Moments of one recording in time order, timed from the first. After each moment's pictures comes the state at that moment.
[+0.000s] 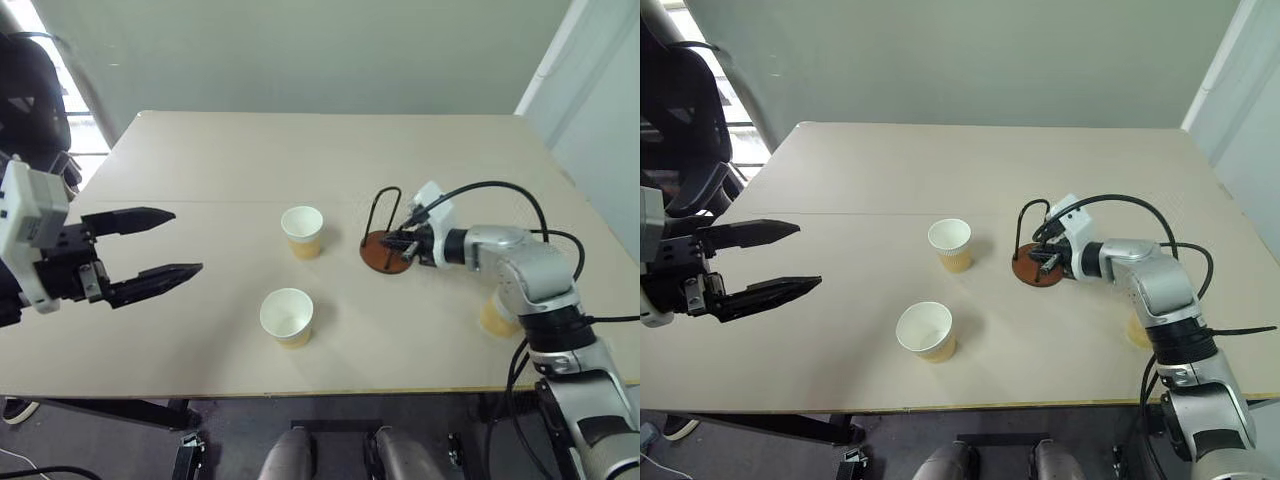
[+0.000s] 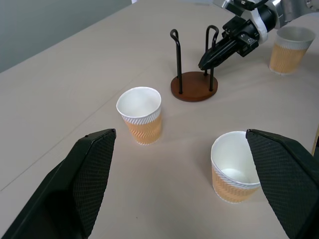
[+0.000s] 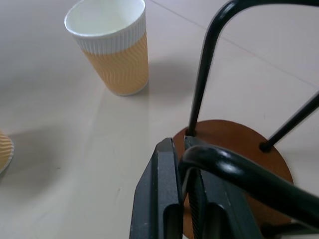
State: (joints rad) left arm -0.05 1.10 0.73 -0.41 -0.84 0.75 -1.10; right arm -0.72 -0.55 0.18 -0.02 0.33 0.88 0.77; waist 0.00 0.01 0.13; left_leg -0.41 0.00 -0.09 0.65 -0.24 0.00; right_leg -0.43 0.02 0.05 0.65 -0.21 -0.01
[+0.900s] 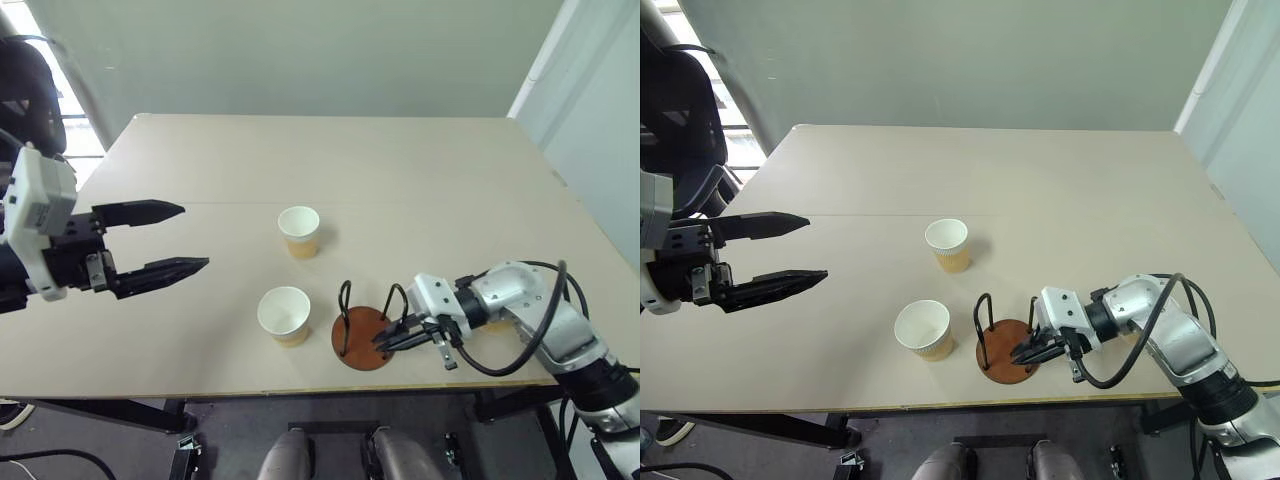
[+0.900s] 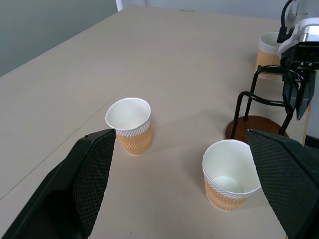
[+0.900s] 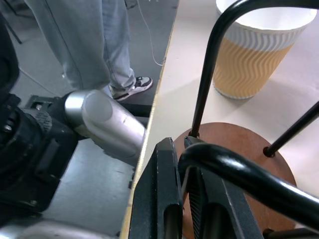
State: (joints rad) left arm -0.13 1.13 0.66 -0.36 -0.84 0.75 -1.13; right arm -0.49 -0.76 0.36 -0.25 0.32 0.36 1.39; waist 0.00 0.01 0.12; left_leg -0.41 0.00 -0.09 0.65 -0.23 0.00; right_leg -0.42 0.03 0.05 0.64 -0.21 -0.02
